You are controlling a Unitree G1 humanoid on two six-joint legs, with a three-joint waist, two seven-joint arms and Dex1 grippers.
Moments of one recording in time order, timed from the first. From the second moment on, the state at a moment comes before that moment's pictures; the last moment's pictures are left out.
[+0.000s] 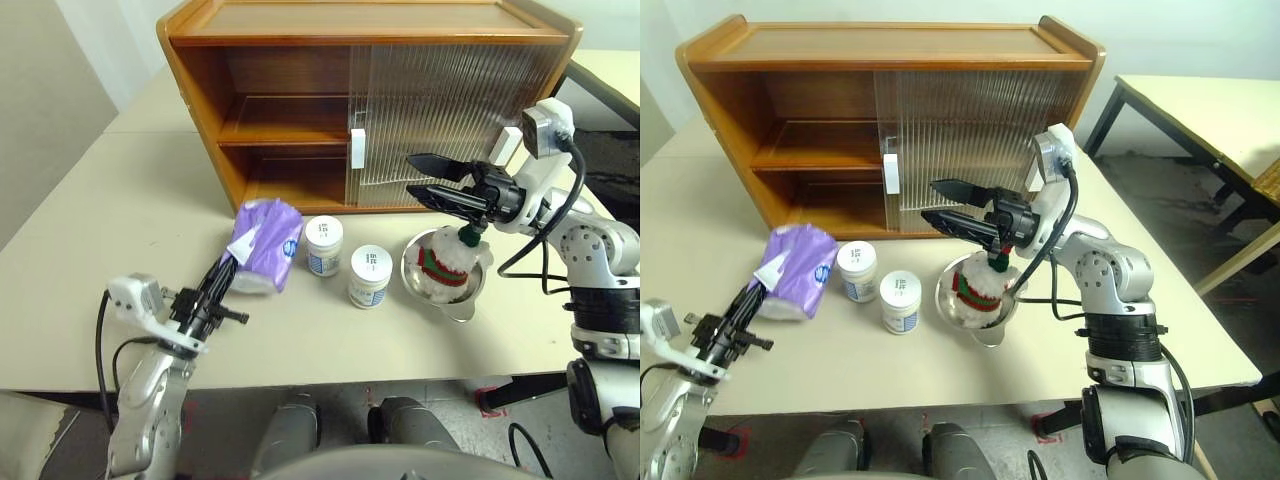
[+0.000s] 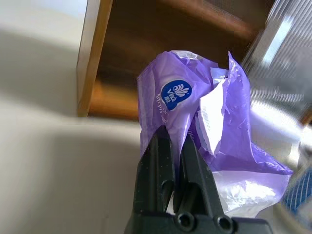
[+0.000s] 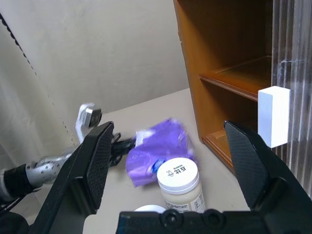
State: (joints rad) left arm 0.22 0.26 0.27 -0.27 -0.53 0.01 -0.52; right arm -0.56 -0.52 -0.10 0.01 0.81 0.65 1.14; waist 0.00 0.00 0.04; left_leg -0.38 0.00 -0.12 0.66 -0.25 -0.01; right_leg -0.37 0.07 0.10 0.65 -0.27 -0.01
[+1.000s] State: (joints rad) left arm -0.50 0.42 0.30 -0.26 -0.69 0.66 -0.04; right arm -0.53 -0.49 -0.11 -0.01 0.81 0.63 1.11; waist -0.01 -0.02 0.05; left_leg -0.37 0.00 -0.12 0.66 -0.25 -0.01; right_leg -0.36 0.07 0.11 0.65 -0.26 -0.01
